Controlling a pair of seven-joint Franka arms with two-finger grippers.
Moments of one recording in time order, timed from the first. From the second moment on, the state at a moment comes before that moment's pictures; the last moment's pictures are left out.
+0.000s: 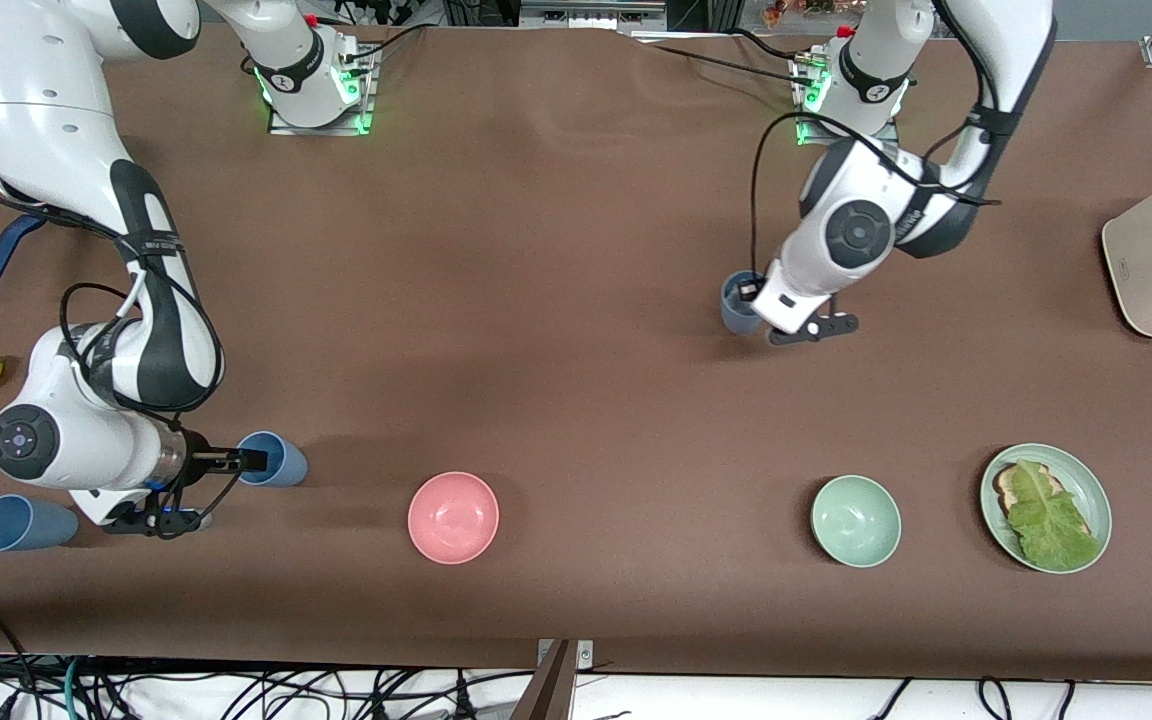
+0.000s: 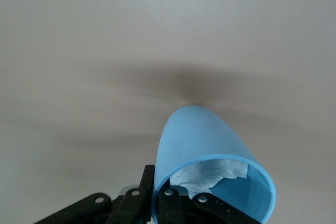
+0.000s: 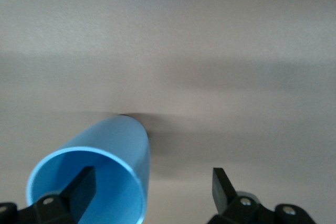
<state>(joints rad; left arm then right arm) -0.07 0.26 -0.41 -2.14 -0.02 2.17 -0.69 -0.05 0.84 0.10 -1.24 -0.06 2.00 0.02</state>
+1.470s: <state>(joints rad) -0.25 0.59 -0.48 -1.77 -0.04 2.24 -1.10 0.00 0.79 0.12 -1.14 -0.02 1.81 0.10</state>
